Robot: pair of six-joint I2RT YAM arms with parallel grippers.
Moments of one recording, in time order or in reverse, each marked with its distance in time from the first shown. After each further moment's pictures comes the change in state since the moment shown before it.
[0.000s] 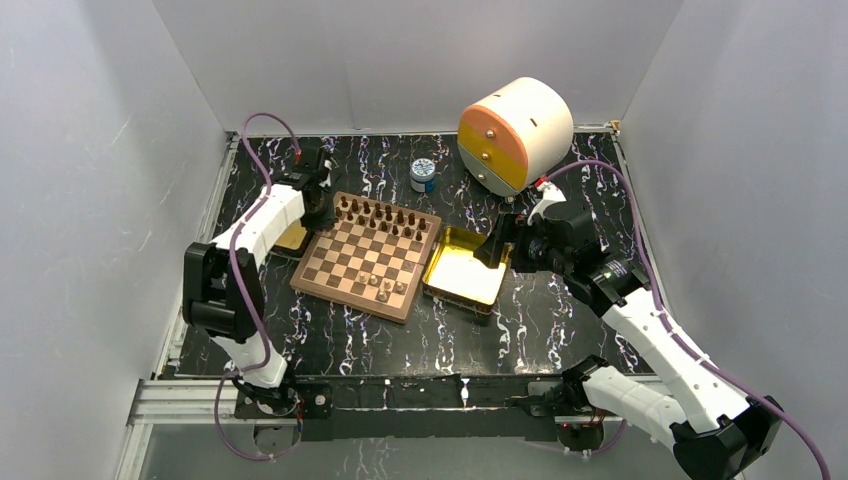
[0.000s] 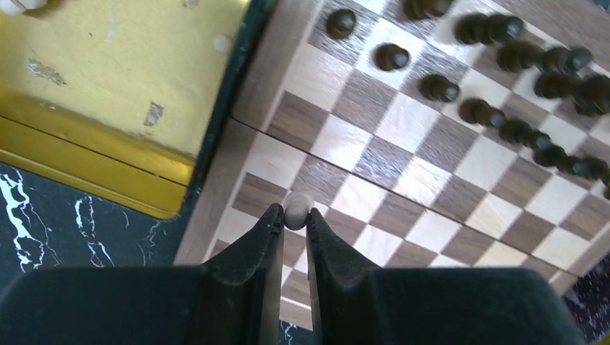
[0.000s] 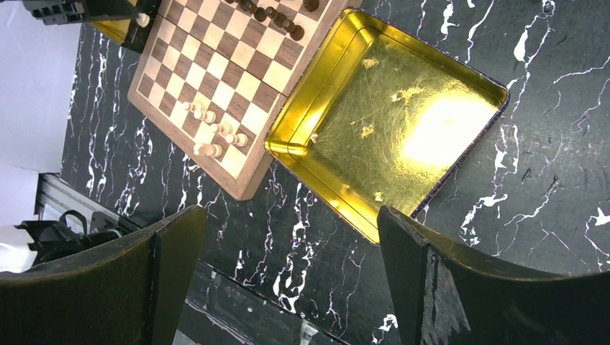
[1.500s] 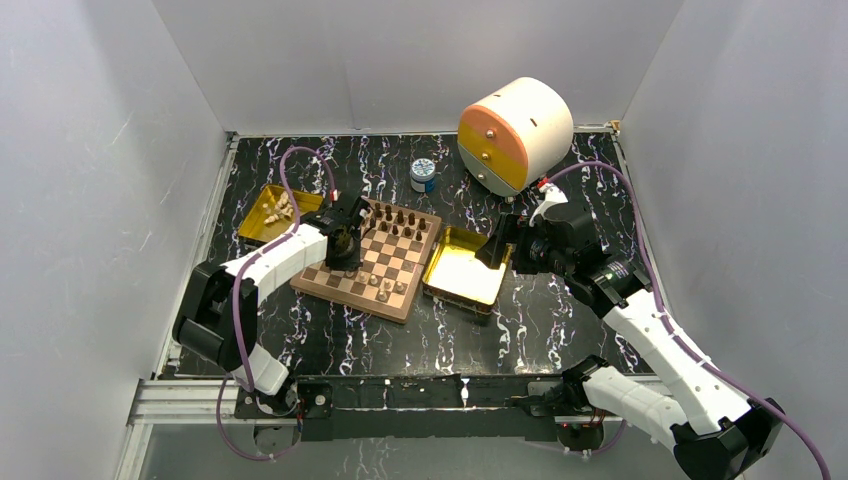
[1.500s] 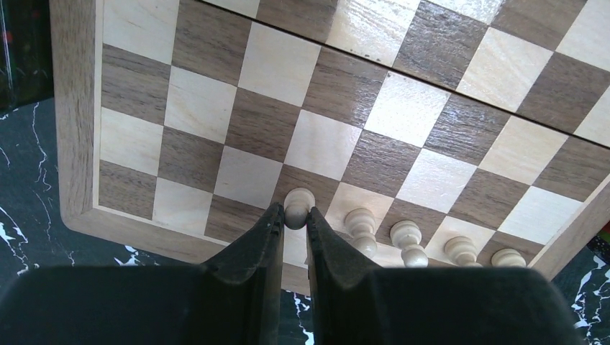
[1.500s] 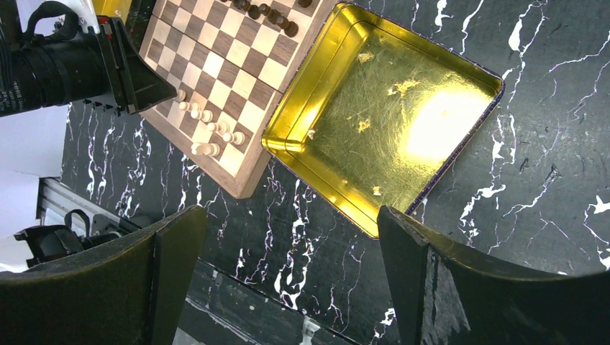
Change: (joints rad) left arm -0.276 -0.161 -0.314 0.082 -0.055 -0.103; right arm 0.000 -0.009 0.000 -0.022 0.014 0.018
